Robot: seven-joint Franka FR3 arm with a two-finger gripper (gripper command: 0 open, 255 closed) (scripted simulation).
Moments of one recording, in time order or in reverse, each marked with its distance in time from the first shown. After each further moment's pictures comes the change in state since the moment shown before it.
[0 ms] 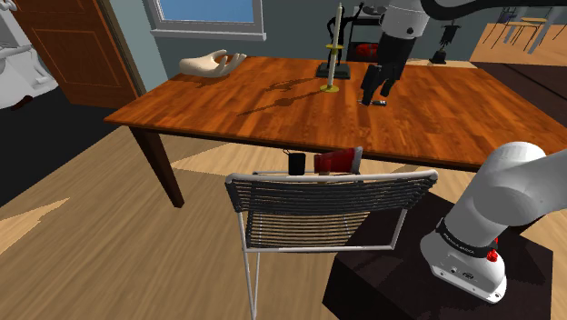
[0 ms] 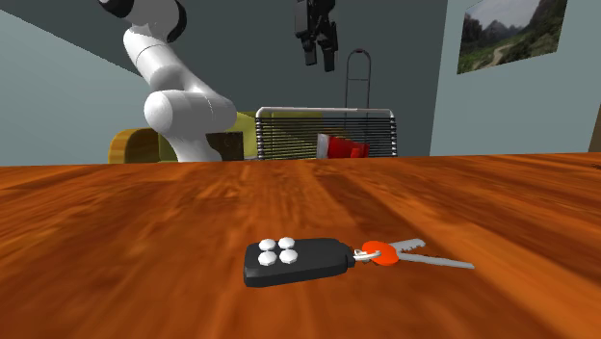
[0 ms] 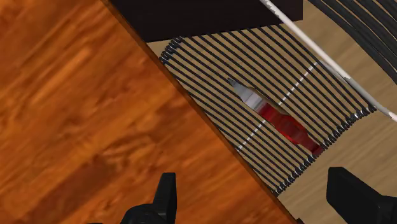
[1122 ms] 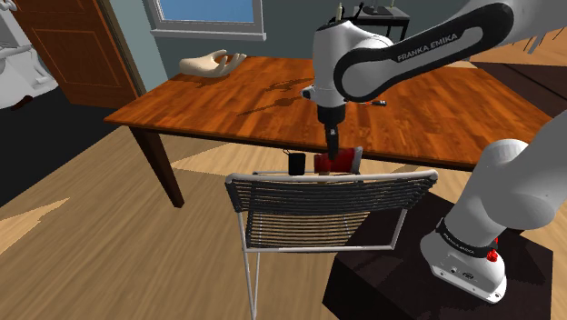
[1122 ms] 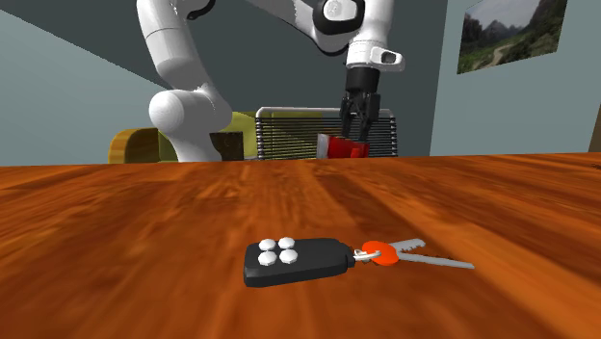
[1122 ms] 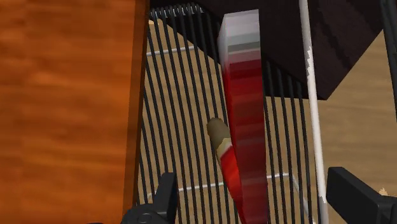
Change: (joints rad) arm 0.216 0.447 0.062 -0.002 -0.058 0.237 -0.485
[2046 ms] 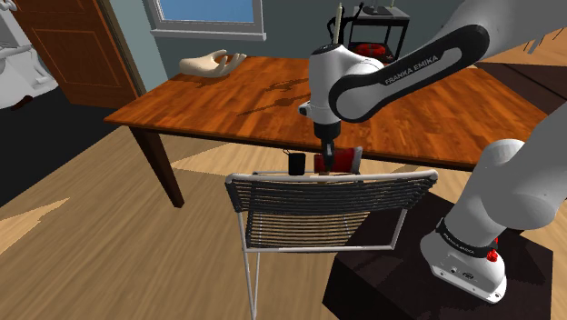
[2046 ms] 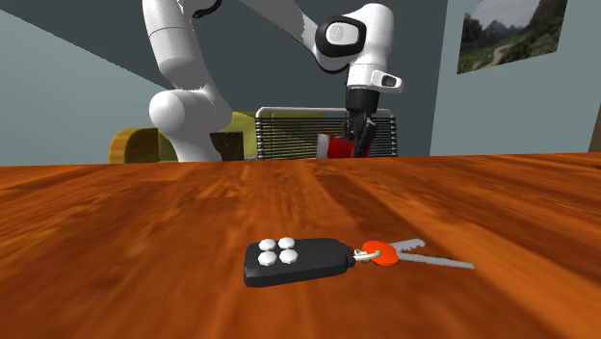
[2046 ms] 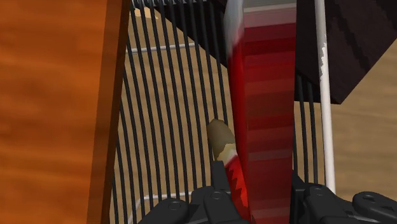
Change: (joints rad) arm 0.008 0.069 0.009 -0.057 -0.008 0.117 -0.014
